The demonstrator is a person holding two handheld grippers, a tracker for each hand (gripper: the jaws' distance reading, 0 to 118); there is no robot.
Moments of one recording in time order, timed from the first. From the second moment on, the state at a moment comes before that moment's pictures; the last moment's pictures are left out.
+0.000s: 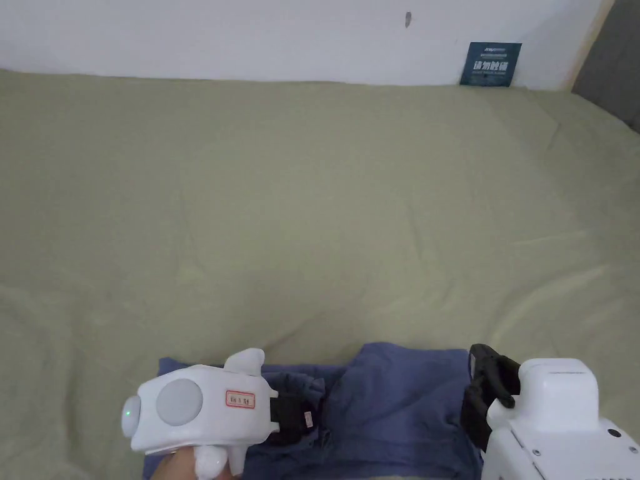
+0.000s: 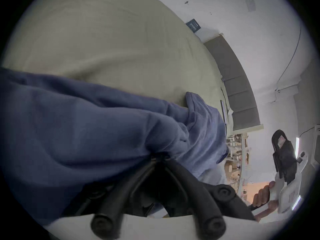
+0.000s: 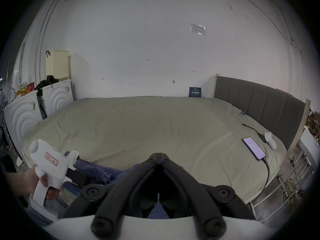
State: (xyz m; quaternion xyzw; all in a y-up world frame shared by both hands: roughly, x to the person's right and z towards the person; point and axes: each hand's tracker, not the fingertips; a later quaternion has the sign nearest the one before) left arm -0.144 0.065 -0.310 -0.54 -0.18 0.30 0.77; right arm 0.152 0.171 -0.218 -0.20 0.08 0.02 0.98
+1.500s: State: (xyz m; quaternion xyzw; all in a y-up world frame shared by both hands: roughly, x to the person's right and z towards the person) left arm -0.398 0.161 -0.214 -0.42 -0.02 0.37 0.83; right arm 0.114 0.200 -0.234 -0.16 0.12 0.03 0.98
